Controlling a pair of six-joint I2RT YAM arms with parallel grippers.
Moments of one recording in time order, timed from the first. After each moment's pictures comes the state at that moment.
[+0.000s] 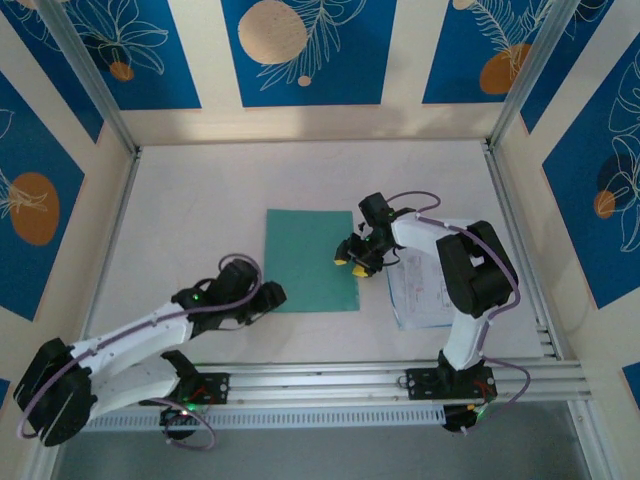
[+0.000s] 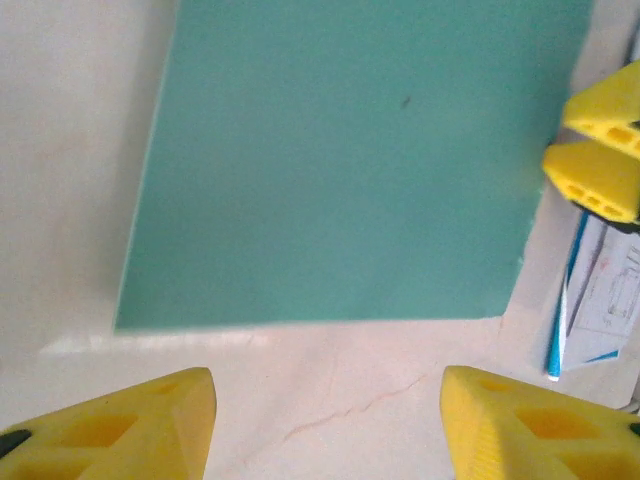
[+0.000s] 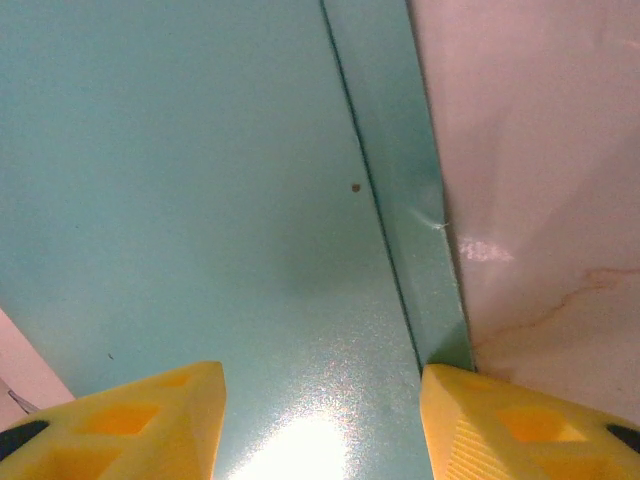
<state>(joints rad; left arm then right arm) -0.79 1.00 0.48 -0.37 0.11 -1.22 0.44 1.82 1.08 -0.57 -0.47 0.79</state>
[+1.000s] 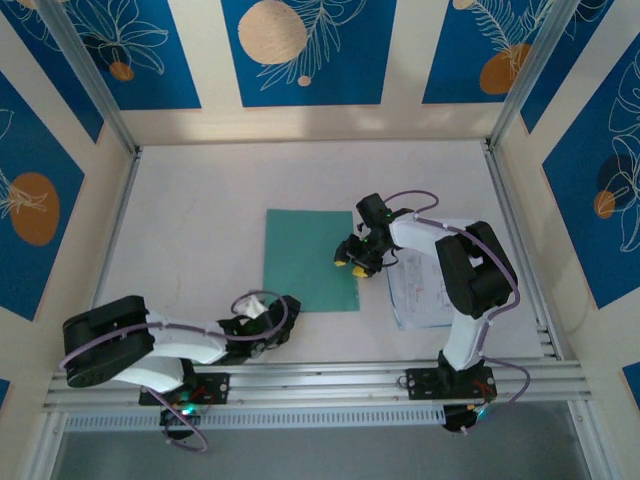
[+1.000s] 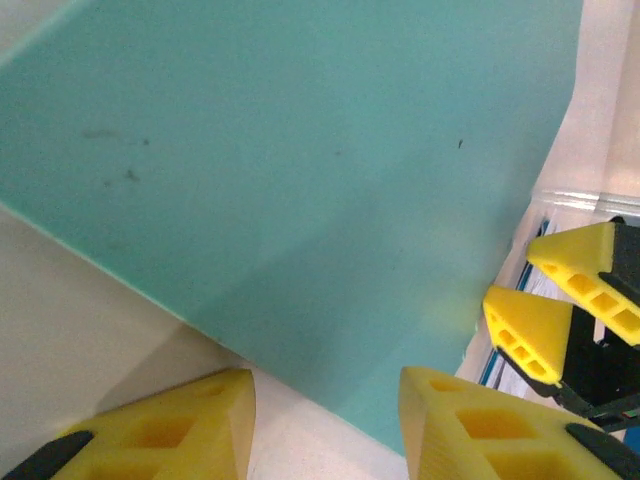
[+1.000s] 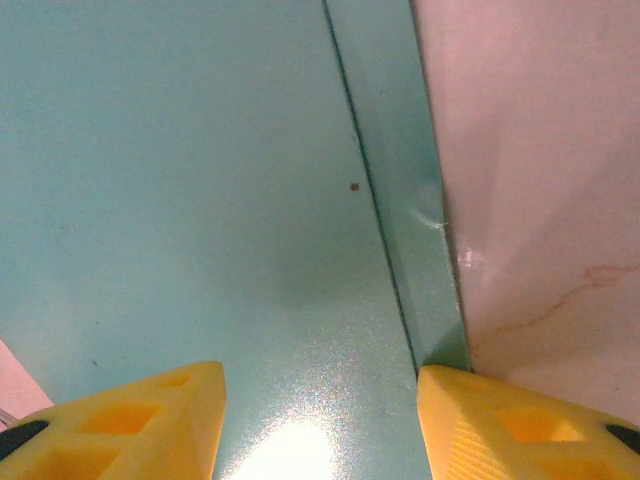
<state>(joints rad) -1.18 1.37 0.30 0.33 -0.48 -1.95 0.45 1.82 1.08 -0.58 -0.44 0.78</state>
